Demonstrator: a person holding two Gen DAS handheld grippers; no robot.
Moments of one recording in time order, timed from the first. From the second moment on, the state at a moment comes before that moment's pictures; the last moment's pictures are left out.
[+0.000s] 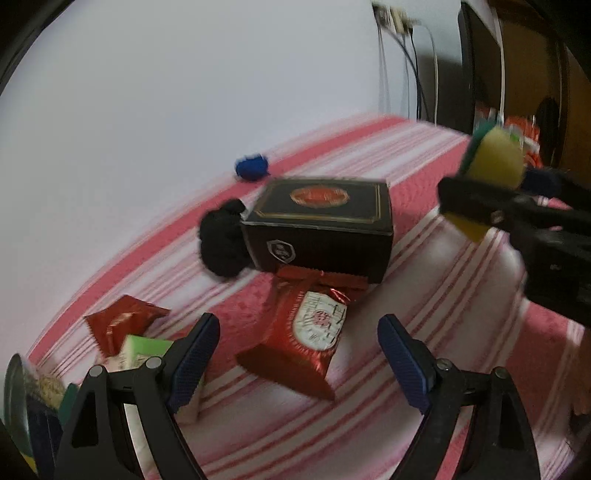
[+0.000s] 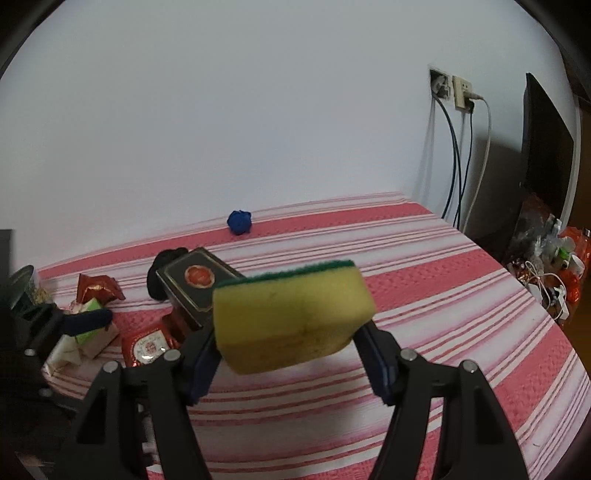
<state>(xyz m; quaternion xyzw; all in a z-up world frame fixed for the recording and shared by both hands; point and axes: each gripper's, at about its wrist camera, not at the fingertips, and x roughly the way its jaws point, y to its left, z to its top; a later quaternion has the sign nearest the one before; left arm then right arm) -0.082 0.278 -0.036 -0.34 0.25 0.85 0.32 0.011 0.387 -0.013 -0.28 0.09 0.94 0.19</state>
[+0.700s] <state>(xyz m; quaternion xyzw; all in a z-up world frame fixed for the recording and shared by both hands) -0.046 0.241 -0.015 -0.29 0.17 0.88 0.33 0.013 0.404 -0.011 -0.27 0.12 0.94 0.20</state>
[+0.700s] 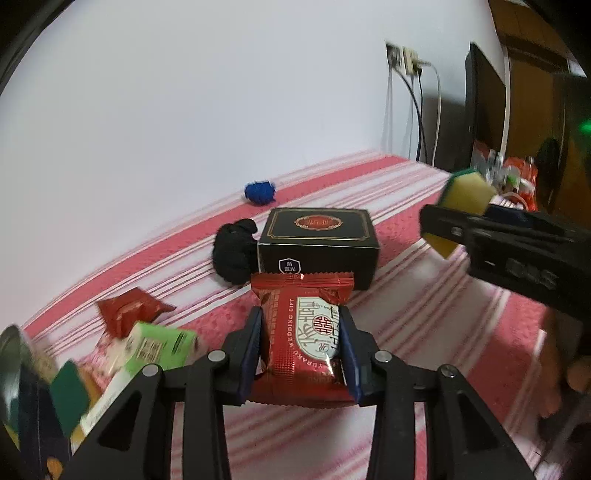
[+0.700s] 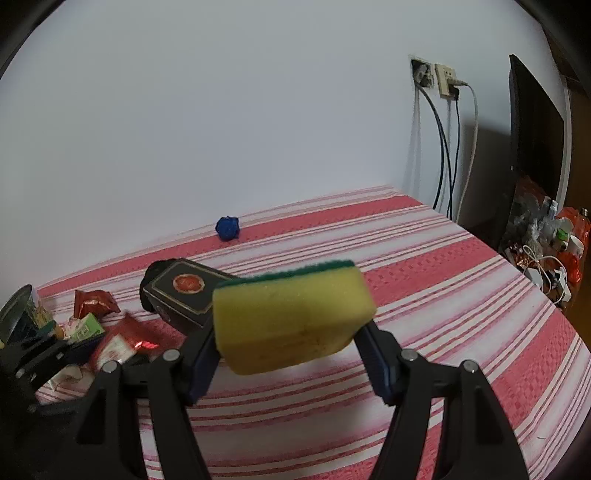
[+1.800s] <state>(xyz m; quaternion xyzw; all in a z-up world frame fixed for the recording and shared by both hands) -0.006 0.066 0.010 -0.24 0.07 0.94 0.23 0.048 0.296 0.002 -0.22 0.09 0.96 0.17</state>
